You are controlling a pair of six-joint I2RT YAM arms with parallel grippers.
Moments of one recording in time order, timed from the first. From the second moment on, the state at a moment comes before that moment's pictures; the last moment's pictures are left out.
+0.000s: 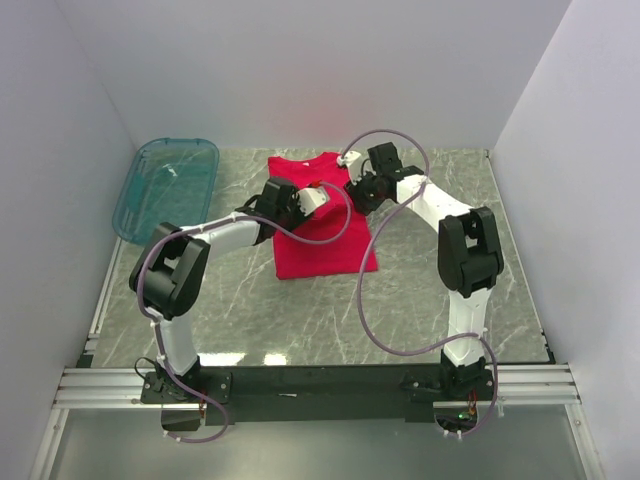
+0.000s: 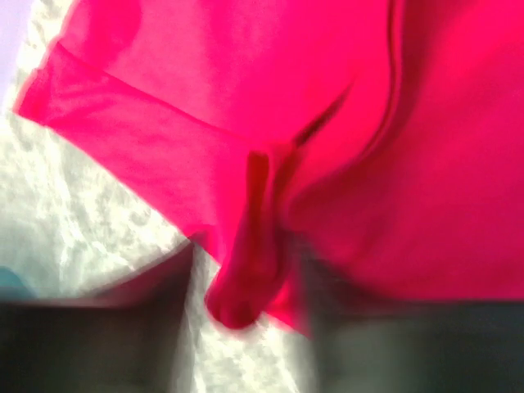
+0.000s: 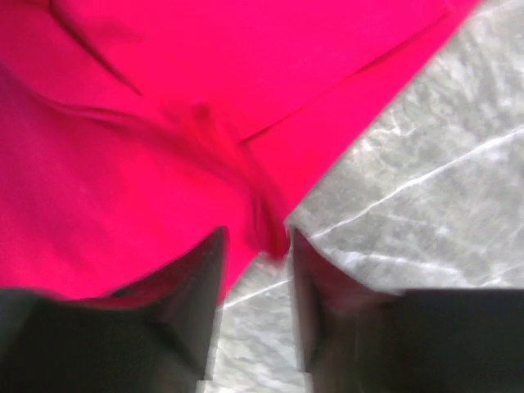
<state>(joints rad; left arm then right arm) -0.52 1.87 1.19 0.01 0.00 0.59 0.33 2.02 1.59 -0.50 -0.27 -0.45</state>
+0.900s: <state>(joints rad) -0.79 1.36 0.59 -0.07 0.10 0.80 0.35 1.61 0.99 -0.62 -0.53 -1.30</state>
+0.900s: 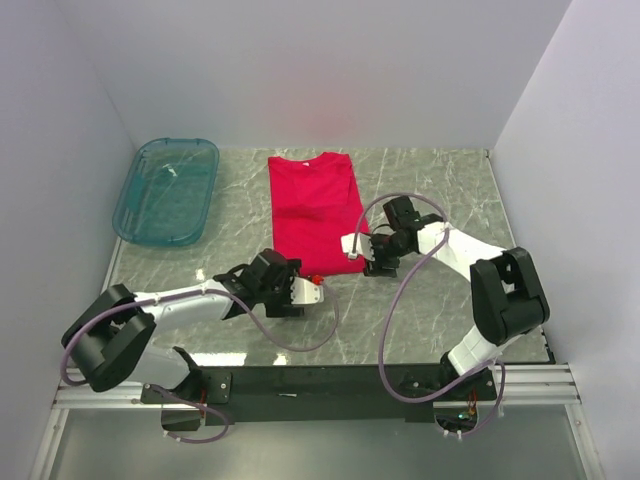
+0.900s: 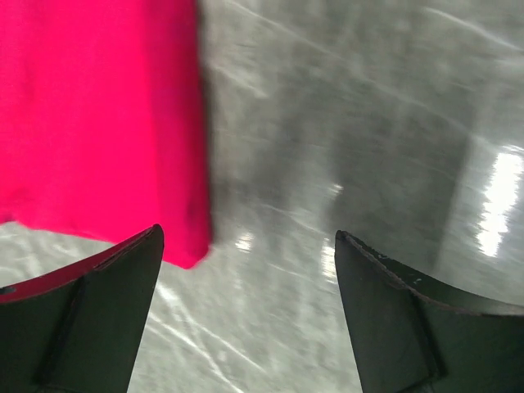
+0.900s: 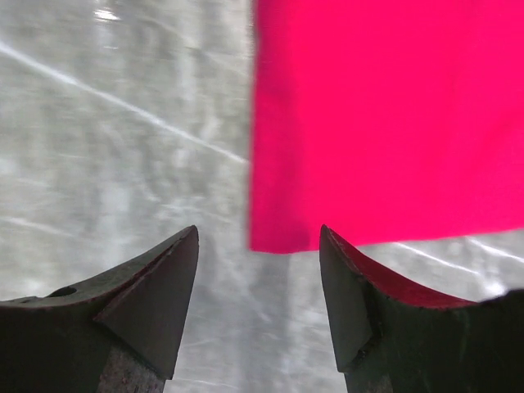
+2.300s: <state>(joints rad) -0.71 1.47 0.58 0.18 0.06 0.82 0.42 1.73 1.01 -0.48 -0.37 -1.19</state>
